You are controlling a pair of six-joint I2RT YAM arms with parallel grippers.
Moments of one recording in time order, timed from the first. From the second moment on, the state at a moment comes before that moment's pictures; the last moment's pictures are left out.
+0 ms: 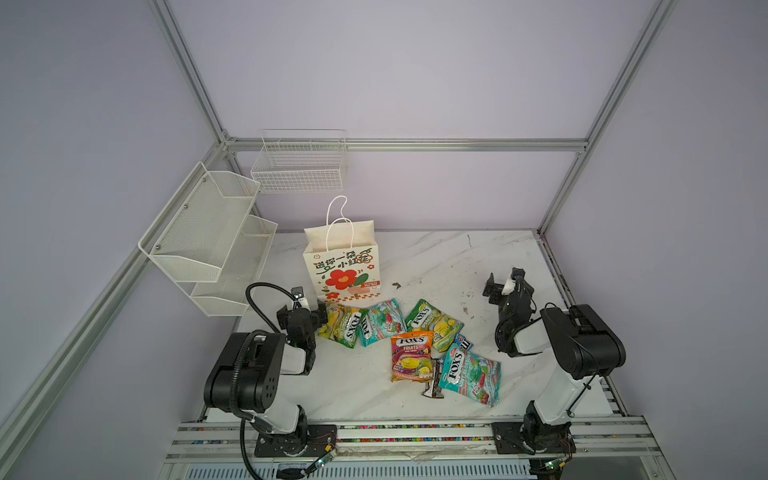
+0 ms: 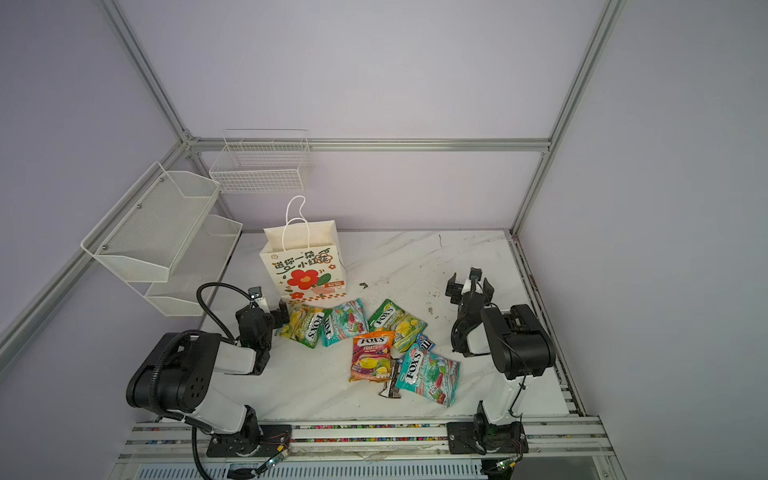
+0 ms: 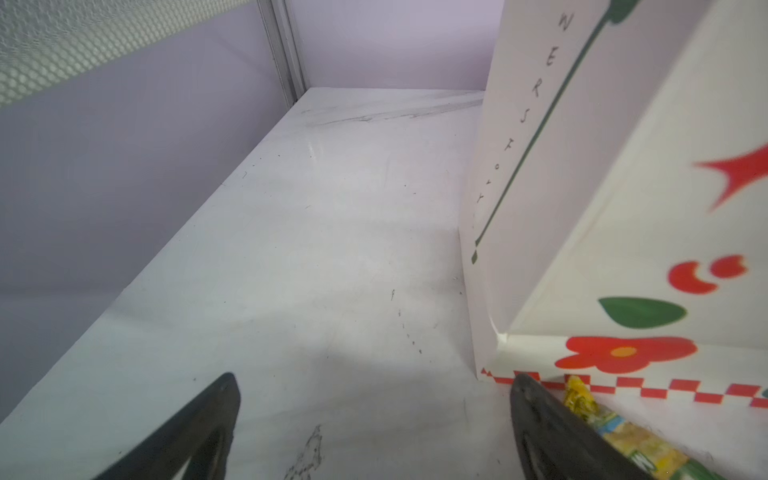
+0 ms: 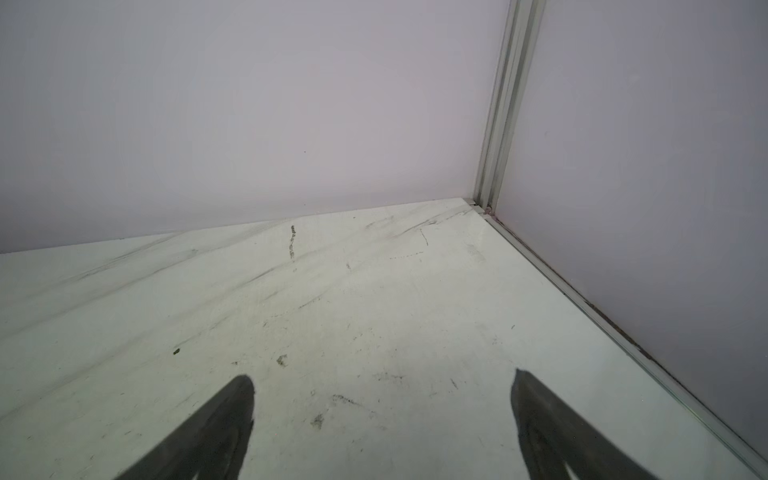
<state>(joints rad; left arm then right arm) -0.03 1.57 0.29 0.93 -0.35 -0.02 0.13 1.78 0.44 1.24 0.35 0.06</state>
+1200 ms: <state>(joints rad) -0.03 1.57 0.29 0.93 -0.35 -0.02 0.13 1.78 0.44 1.24 0.35 0.06</state>
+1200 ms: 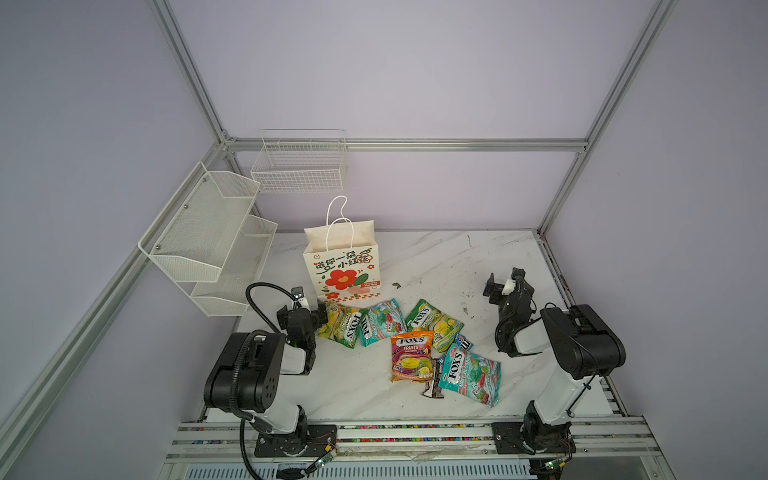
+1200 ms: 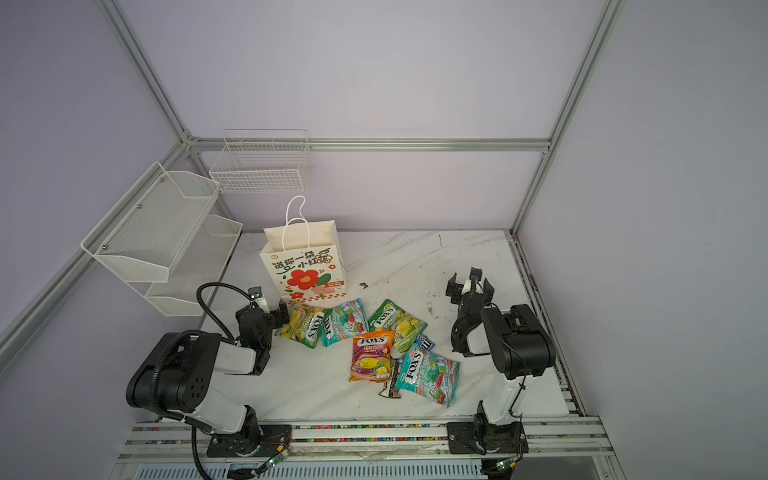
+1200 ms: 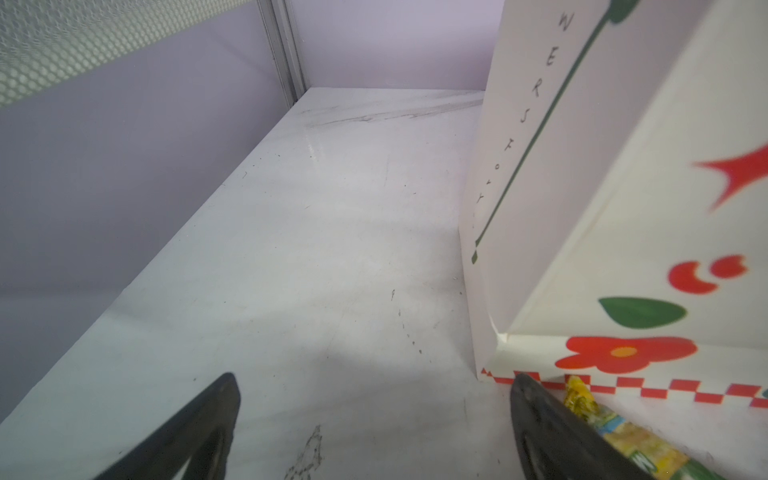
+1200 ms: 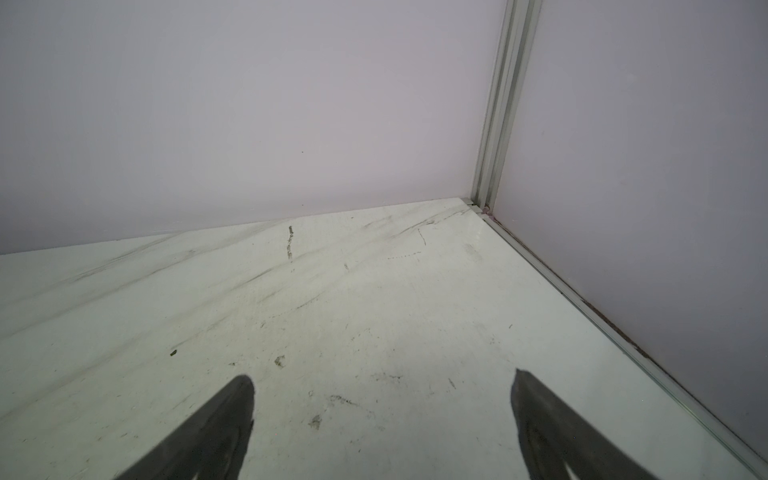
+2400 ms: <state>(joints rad) -0.07 1.40 0.30 0.83 -0.41 0.03 0.13 1.77 0.43 1.27 0.35 0.06</state>
